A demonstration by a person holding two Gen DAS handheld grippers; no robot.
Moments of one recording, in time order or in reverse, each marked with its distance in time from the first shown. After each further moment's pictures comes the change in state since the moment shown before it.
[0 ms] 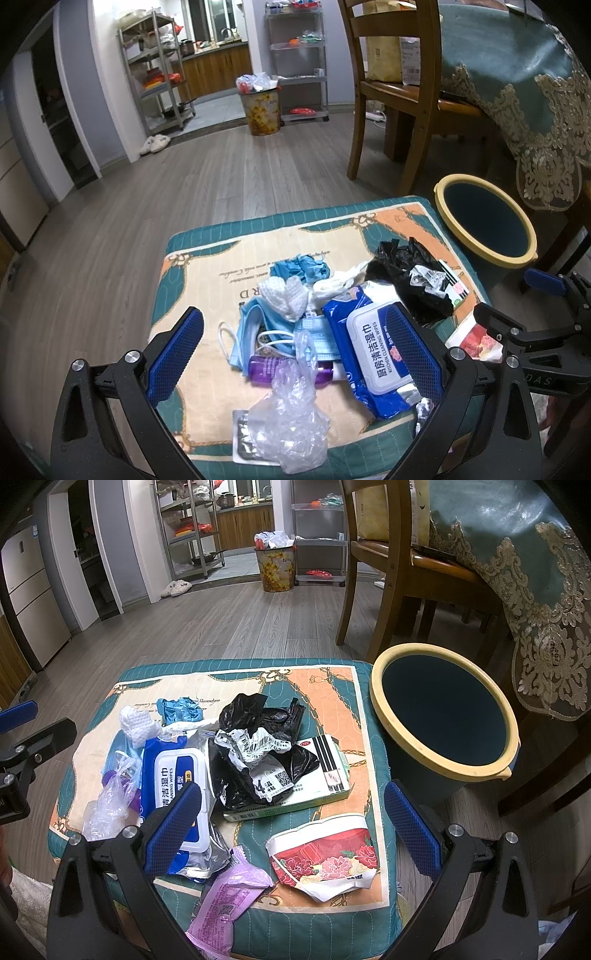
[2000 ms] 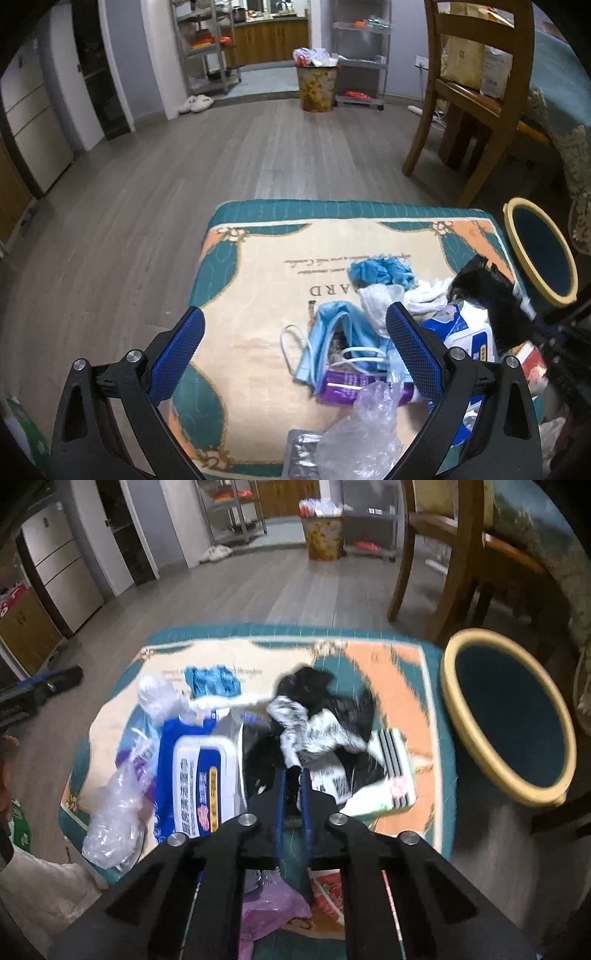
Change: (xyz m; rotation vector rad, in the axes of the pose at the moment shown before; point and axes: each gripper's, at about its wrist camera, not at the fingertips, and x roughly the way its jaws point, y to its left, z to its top) left arm 0.054 0.085 0.003 -0.169 0.100 0.069; right arm 0.041 0.025 0.017 -0.109 0.081 0.142
